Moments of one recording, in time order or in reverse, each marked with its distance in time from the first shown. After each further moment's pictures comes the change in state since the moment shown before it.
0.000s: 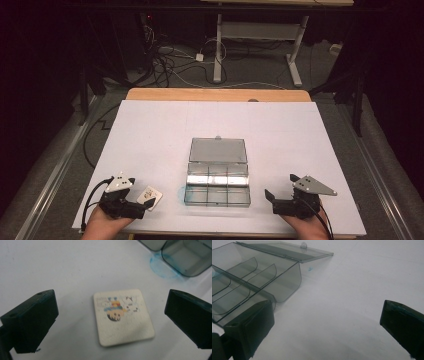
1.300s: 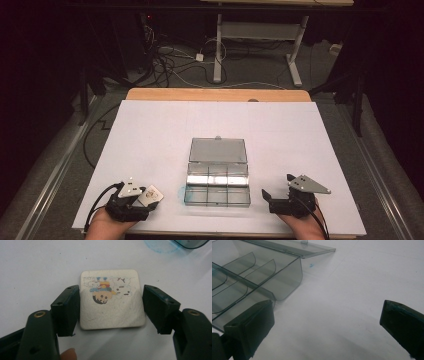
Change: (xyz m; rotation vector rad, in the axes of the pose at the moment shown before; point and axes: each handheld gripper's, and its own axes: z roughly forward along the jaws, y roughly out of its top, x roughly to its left) left arm -0.012 0.001 0.010 0.103 0.016 0.087; right arm 0.005 -0.001 0.008 0.021 -0.005 -0.015
